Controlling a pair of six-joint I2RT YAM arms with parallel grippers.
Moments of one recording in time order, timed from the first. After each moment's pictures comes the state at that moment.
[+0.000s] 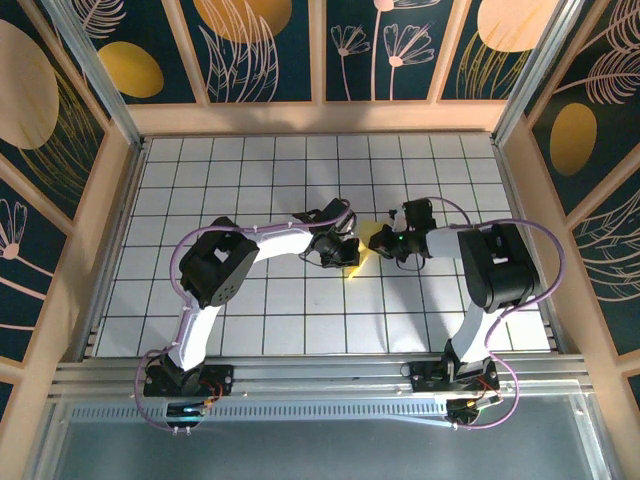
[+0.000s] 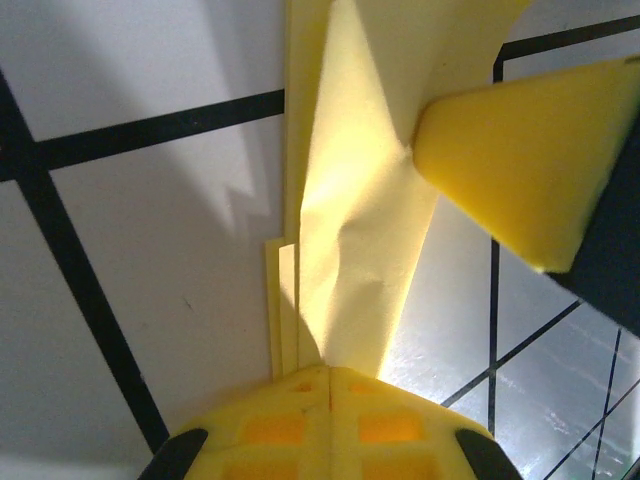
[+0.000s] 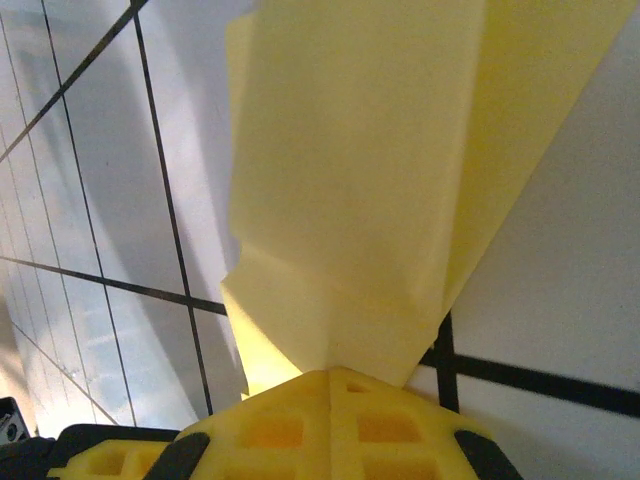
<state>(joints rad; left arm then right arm) -0.80 2.14 1.42 -0.38 0.38 -0.77 0.24 1.78 0.78 0.01 -0.59 0.61</state>
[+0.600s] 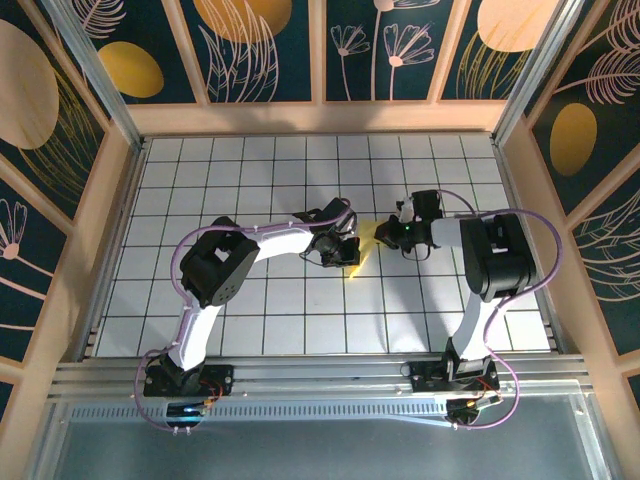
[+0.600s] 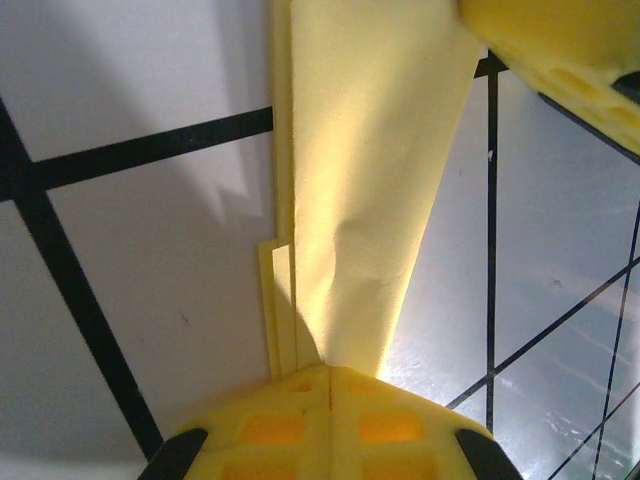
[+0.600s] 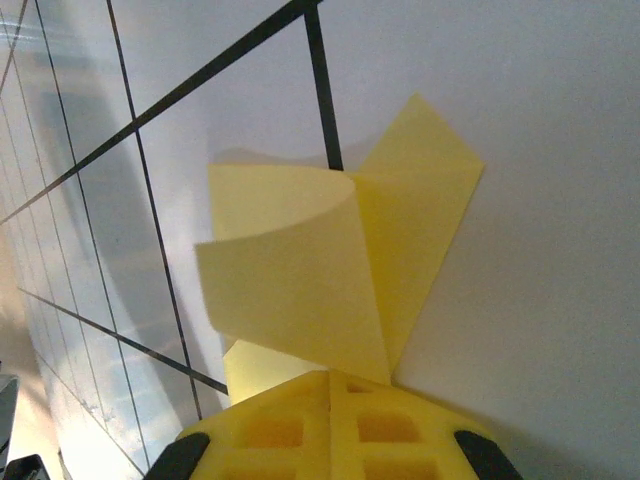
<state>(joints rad) -0.80 2.15 1.43 -0.38 0.38 -0.77 0.16 1.86 0.89 -0.03 -0.64 0.59</state>
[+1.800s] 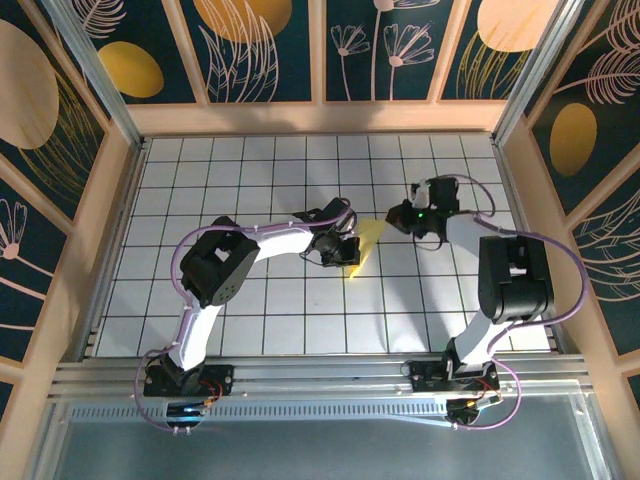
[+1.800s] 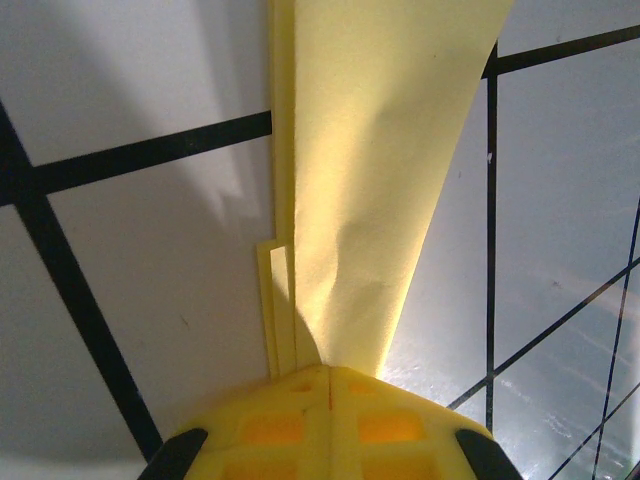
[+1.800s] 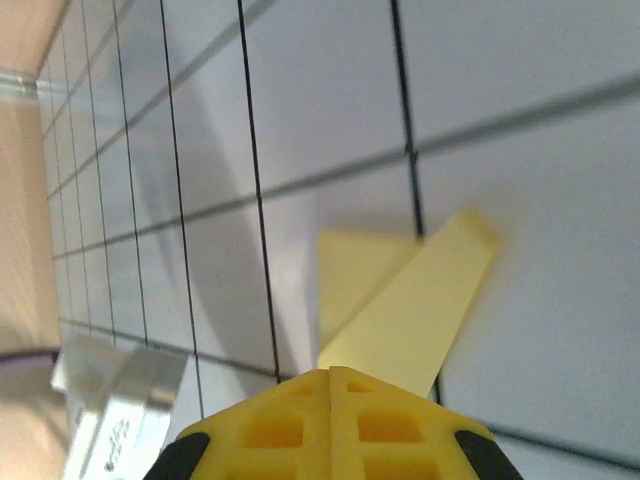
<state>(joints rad) -0.80 2.15 1.43 -0.38 0.38 -0.77 0.14 1.67 0.87 -0.09 -0.61 0.58</state>
